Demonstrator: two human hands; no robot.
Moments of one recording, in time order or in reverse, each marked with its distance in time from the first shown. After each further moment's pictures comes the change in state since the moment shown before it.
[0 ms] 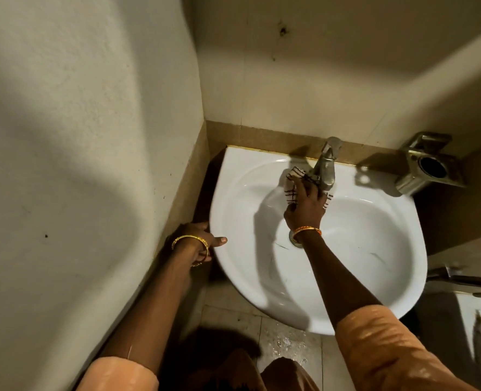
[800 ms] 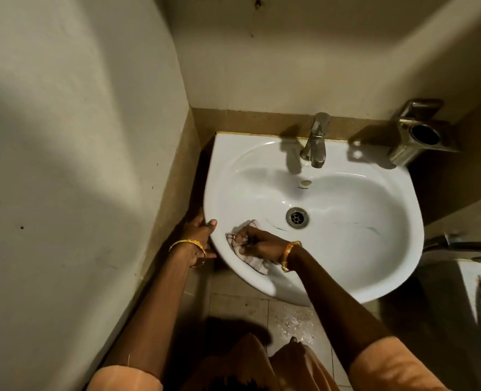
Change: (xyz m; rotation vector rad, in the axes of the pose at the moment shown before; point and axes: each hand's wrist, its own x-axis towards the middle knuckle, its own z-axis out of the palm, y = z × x) left_hand -0.009 -0.021 0.018 -0.236 -0.030 0.045; right_hand -0.087 -0.006 0.017 0.554 -1.124 0.049
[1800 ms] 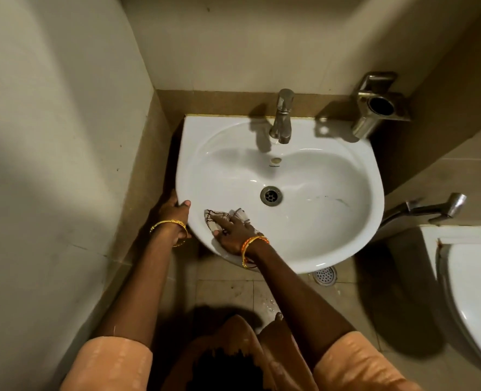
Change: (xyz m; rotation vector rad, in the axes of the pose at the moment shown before) left_hand 0.009 -0.007 0.010 0.208 0.183 0.152; right_hand -0.032 -0.008 0.038 -0.476 0.192 0.279
